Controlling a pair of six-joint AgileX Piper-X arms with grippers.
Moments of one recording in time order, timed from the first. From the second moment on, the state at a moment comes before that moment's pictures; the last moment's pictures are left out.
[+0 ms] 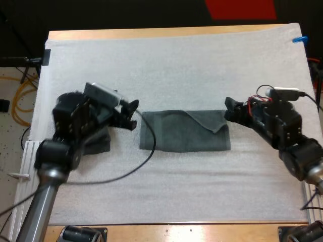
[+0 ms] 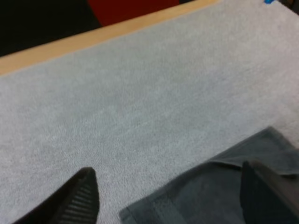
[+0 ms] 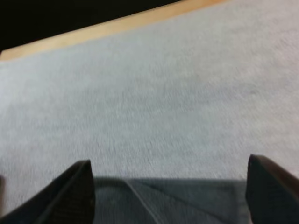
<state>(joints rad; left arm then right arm) -0.18 0.98 -0.87 0.52 0.36 -1.70 0.43 1.08 -0.74 0.29 0.02 -1.42</state>
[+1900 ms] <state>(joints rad) -0.19 0.77 -0.87 0.96 0.35 -1.70 0.43 1.67 -1.13 0.99 -0.11 -1.64</state>
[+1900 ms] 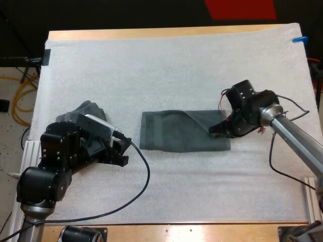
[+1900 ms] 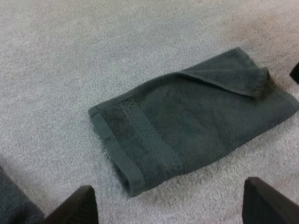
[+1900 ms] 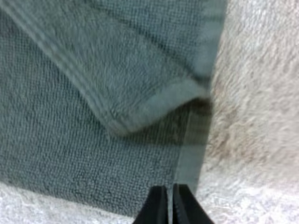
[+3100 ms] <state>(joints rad) -0.19 0.77 -0.87 0.96 0.35 -1.70 0.43 1.46 -1.13 0.62 0.13 -1.56</state>
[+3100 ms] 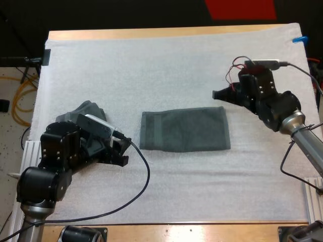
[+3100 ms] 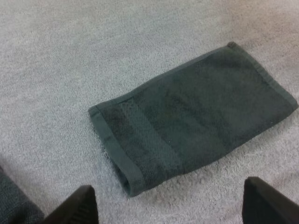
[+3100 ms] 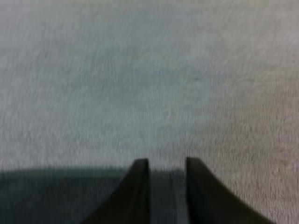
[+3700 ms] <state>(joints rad) -0.19 0.77 -0.87 0.96 0.35 -1.70 0.06 1.58 -1.13 0.78 -0.38 -1.55</state>
